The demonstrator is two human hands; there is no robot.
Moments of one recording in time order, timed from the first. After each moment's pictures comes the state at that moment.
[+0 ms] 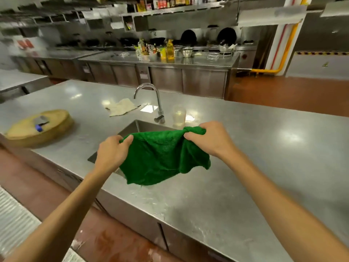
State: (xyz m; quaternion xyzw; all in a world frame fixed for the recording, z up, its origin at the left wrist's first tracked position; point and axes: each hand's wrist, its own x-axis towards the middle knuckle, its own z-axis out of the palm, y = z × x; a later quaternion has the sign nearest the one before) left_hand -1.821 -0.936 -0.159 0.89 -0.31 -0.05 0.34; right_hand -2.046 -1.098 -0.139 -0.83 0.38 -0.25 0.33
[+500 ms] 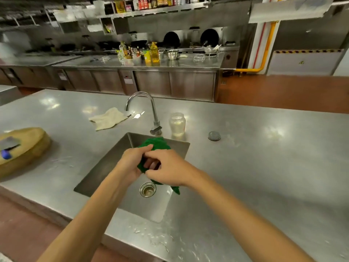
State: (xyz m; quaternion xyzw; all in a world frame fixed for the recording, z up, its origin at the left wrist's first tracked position) left_hand -1.731 -1.052 -0.186 0.64 -0.16 -0.46 0.59; right_hand -1.866 -1.097 -0.180 -0.88 0.22 -0.14 0.40
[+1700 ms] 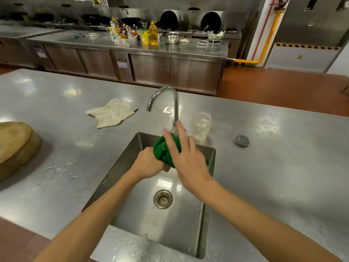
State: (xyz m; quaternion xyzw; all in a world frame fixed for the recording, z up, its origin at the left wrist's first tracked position) left_hand -1.503 -1.136 -0.256 0.75 -0.54 -0.28 0.26; right_hand -1.659 -1.166 -0.247 -0.91 0.34 -0.22 -0.09
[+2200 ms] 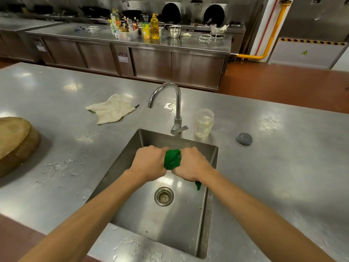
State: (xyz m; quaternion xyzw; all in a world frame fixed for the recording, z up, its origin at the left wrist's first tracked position) left_hand -1.499 -1.141 -0.269 0.73 -0.68 0.03 0.05; right_hand -1.650 -1.209 -0.266 -0.86 0.43 -0.05 0.25
